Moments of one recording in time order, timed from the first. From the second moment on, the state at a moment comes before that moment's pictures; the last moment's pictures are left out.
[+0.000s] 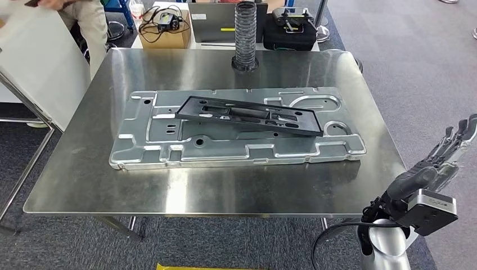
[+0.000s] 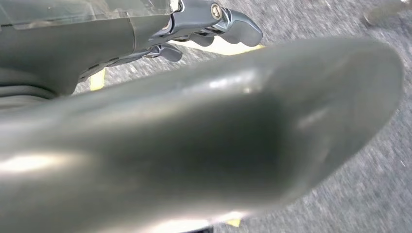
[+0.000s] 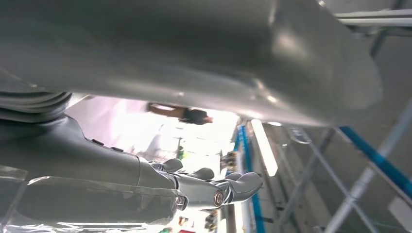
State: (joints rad) left arm -0.06 -0.03 1.08 -0.22 -0.56 -0.01 -0.52; right arm -0.09 -0.03 -0.05 -1.82 0.22 -0.69 -0.68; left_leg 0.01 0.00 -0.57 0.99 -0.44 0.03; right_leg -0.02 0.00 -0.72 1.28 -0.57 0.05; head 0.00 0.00
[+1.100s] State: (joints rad) left arm -0.05 -0.05 1.12 -0.22 -0.58 -0.02 -0.52; right arm 0.07 -0.01 -0.21 -1.64 0.02 -0.28 -0.68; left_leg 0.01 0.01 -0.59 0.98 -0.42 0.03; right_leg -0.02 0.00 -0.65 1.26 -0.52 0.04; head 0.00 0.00
